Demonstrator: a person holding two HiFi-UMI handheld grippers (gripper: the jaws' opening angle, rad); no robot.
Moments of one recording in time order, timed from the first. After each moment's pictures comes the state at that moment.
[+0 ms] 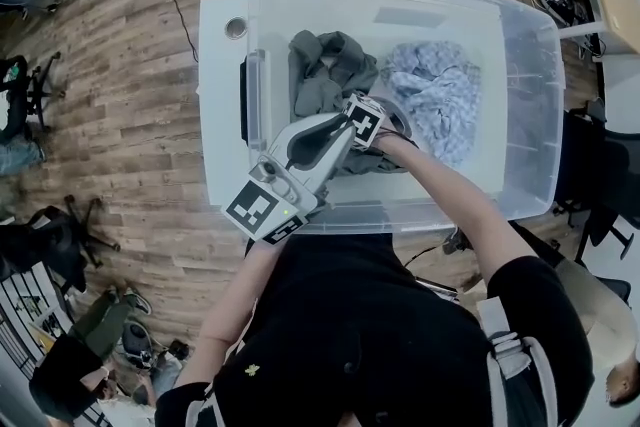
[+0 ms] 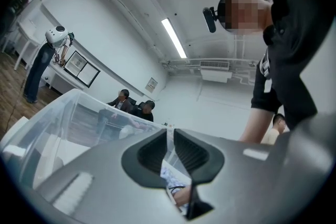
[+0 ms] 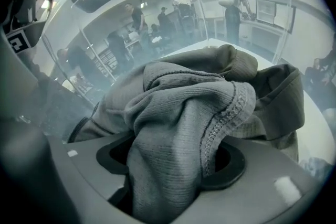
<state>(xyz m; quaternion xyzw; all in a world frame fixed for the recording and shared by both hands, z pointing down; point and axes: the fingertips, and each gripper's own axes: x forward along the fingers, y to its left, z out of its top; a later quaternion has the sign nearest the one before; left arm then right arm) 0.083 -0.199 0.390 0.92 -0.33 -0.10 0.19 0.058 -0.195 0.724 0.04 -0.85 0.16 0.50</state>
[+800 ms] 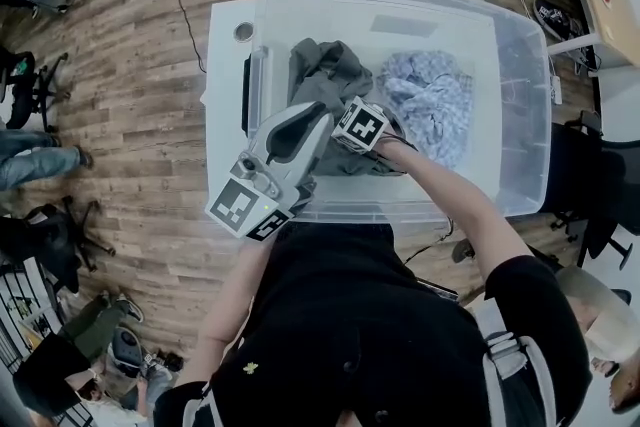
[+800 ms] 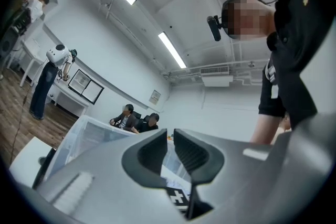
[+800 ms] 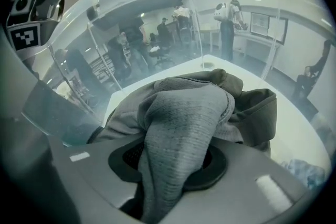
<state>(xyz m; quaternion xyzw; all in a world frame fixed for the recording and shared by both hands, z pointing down) 0.057 -0.191 0.349 0.91 -0.38 -0.13 0.14 0.059 -0.199 0.680 0.09 -0.87 0.16 0.47</state>
